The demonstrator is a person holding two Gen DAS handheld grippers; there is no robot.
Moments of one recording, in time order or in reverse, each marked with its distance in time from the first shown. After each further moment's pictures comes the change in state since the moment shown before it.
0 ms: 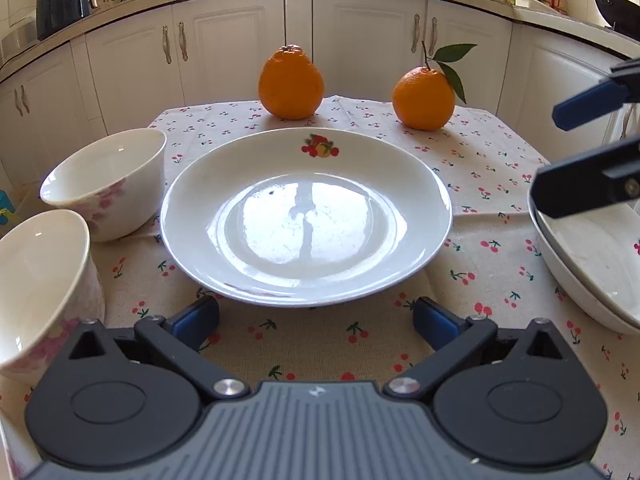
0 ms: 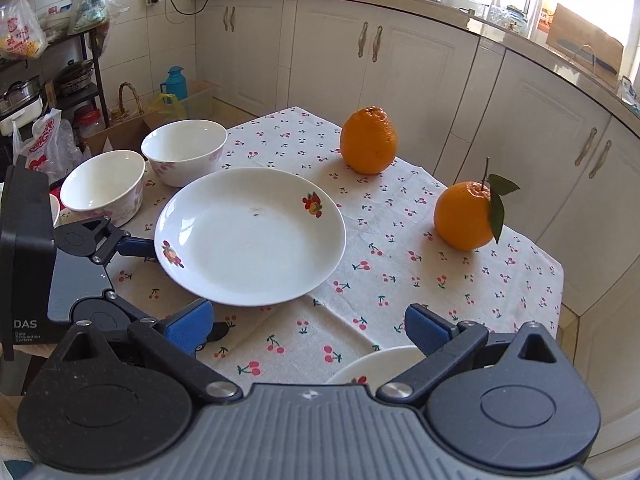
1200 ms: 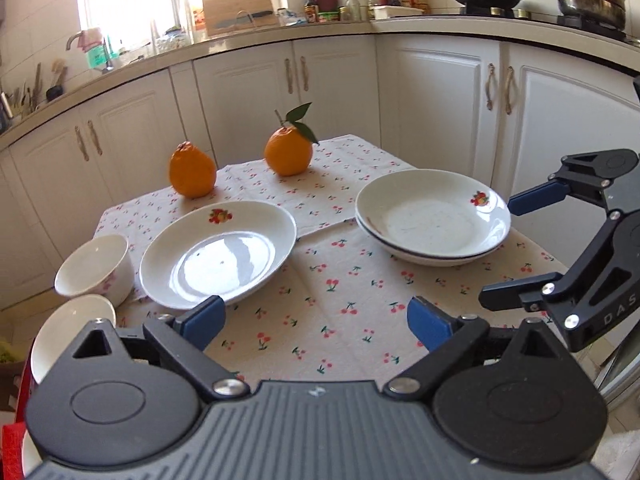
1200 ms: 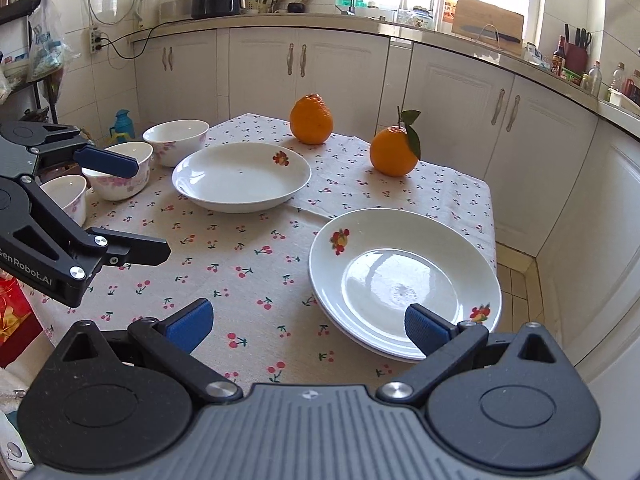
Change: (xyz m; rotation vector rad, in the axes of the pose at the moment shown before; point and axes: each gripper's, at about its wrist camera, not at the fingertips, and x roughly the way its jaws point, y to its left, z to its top) left arm -0.129 -0.026 -0.016 0.293 -0.112 -0.195; right arm -0.097 0.061 -0.130 0.194 -0.109 -0.172
